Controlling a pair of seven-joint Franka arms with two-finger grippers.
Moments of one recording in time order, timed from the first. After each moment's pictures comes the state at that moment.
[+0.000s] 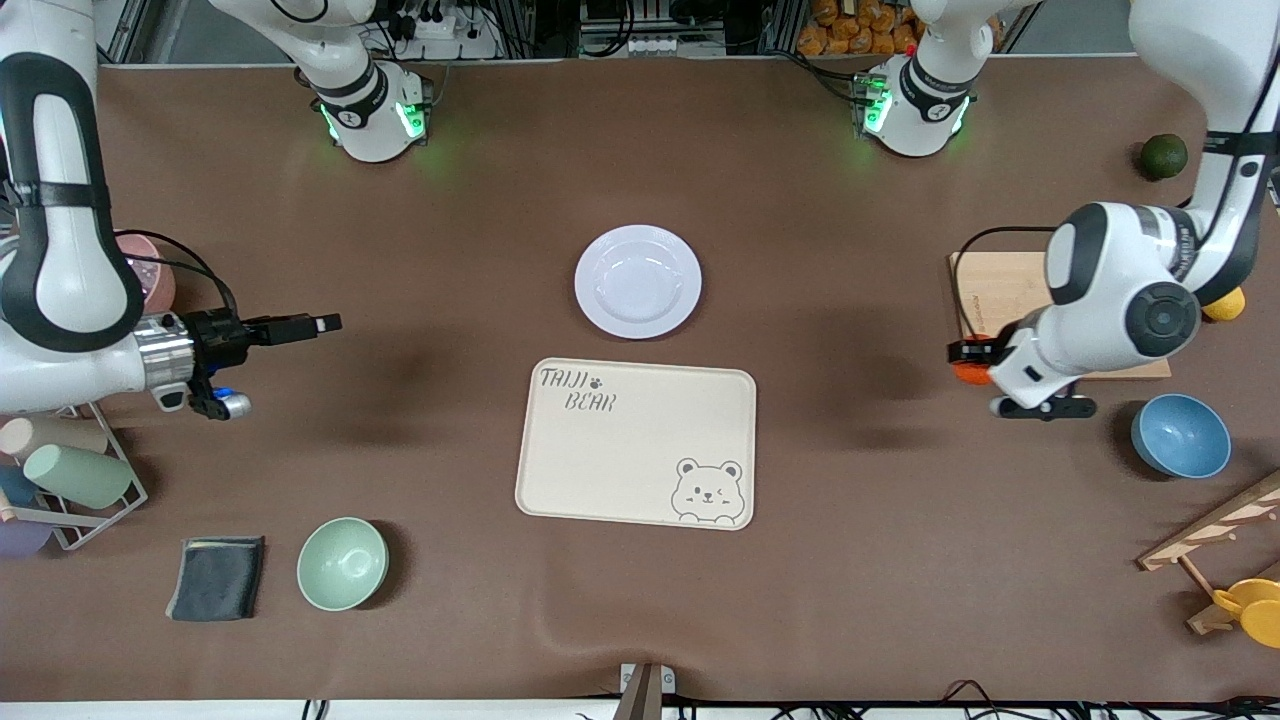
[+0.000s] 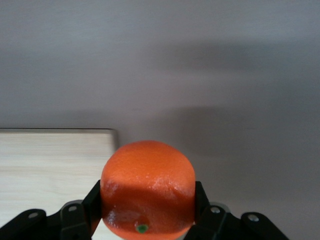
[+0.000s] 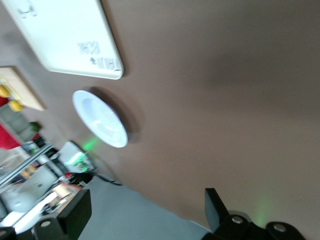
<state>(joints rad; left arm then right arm) 0.28 0.30 -0.43 -1.96 0.09 2.00 -0.19 -0.12 0.41 -0.03 -1.77 0.63 1.47 -0.21</state>
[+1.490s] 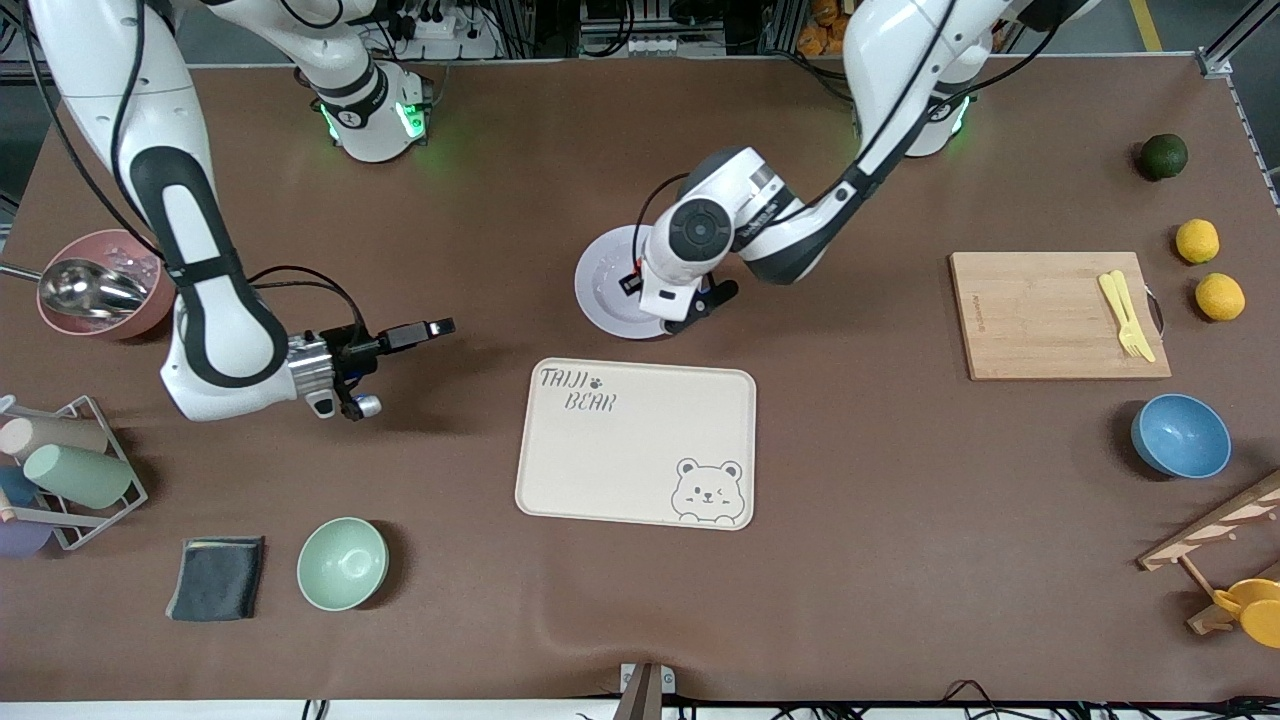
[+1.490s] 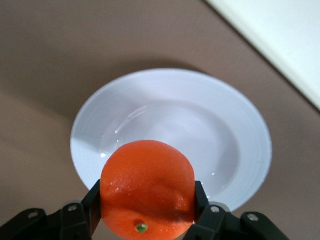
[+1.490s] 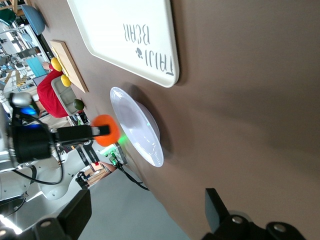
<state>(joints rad) -0.37 0.61 -0.55 -1.80 -0.05 2.23 -1.42 0.05 0.52 -0.01 -1.92 0.93 1.65 -0.48</state>
